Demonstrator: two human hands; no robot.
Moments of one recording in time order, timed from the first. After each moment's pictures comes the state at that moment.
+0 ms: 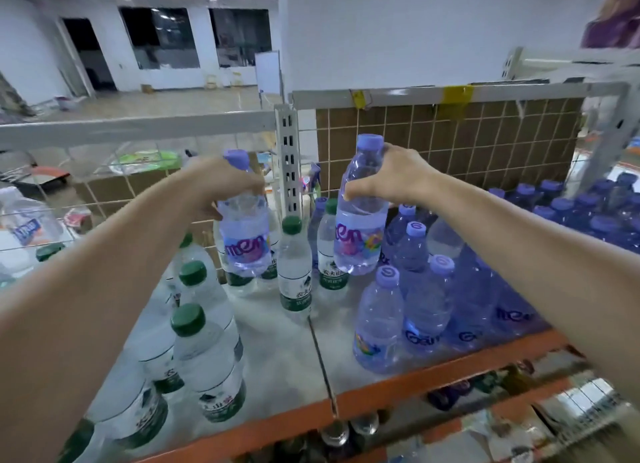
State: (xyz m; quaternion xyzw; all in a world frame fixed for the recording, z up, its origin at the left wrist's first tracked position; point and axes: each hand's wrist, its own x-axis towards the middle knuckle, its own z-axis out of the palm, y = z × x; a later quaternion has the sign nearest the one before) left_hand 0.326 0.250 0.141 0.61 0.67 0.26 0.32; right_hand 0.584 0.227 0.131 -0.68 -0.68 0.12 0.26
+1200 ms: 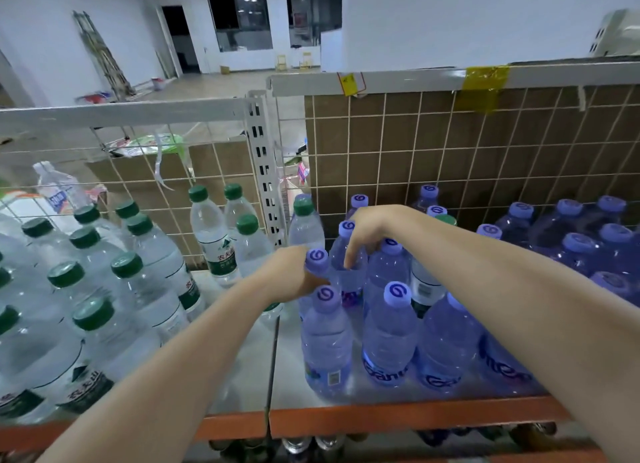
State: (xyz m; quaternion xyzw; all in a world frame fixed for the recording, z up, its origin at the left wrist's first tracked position) left_hand 0.486 0.230 0.023 0.74 0.63 0.07 0.21; right_hand 0.648 0.312 0.057 -0.59 -0.75 0.28 -0.10
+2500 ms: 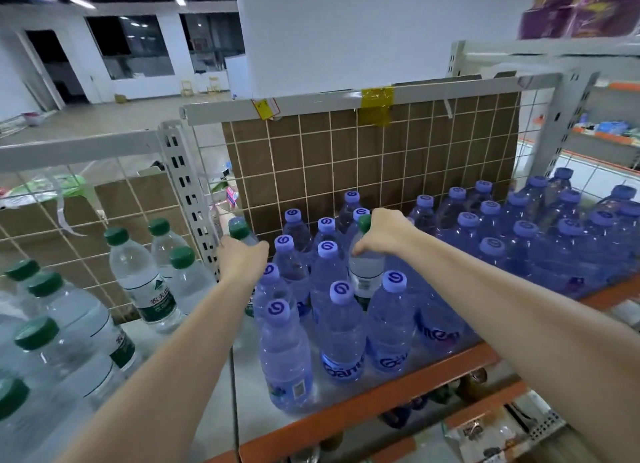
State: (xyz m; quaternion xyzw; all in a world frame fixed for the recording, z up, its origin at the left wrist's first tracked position) left_hand 0.513 0.274 0.016 0.48 0.72 0.39 0.31; right_hand 0.731 0.240 0.056 -0.78 -0.60 0.14 0.11
